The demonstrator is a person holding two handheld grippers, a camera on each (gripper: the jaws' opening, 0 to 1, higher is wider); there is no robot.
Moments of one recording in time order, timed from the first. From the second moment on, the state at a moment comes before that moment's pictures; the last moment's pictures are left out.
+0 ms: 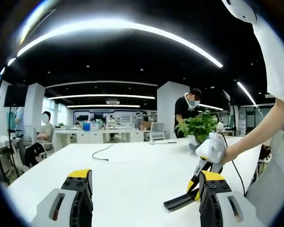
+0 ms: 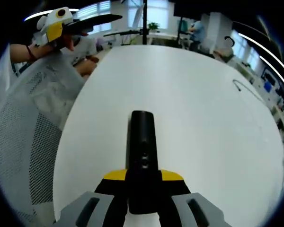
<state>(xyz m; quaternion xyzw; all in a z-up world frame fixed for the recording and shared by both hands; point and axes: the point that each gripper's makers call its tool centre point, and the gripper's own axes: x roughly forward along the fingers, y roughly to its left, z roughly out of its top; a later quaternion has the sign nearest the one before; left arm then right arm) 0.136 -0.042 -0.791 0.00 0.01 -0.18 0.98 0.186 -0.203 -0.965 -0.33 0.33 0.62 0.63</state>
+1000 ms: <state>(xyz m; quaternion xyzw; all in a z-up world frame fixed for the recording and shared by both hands) 0.136 -0.043 -0.797 0.01 0.03 -0.18 0.98 0.218 -0.202 -0.961 -0.34 0.34 0.61 0.63</state>
